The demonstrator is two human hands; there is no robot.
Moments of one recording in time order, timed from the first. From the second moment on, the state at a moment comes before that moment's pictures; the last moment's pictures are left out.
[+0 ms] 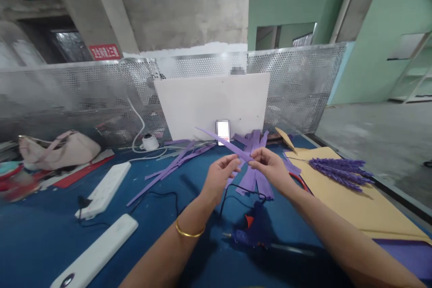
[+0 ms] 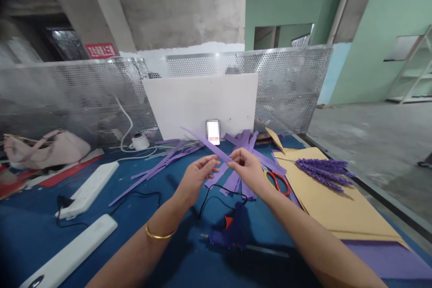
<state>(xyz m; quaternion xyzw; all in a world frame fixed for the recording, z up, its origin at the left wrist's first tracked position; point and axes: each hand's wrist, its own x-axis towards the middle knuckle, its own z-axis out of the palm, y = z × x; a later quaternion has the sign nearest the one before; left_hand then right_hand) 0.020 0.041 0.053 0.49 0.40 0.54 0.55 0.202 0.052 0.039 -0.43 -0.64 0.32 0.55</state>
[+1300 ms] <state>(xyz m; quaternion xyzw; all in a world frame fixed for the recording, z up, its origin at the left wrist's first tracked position) -0.055 0.051 0.034 0.26 0.40 0.63 0.61 0.218 -0.014 0.010 -0.19 -0.98 0.01 0.04</state>
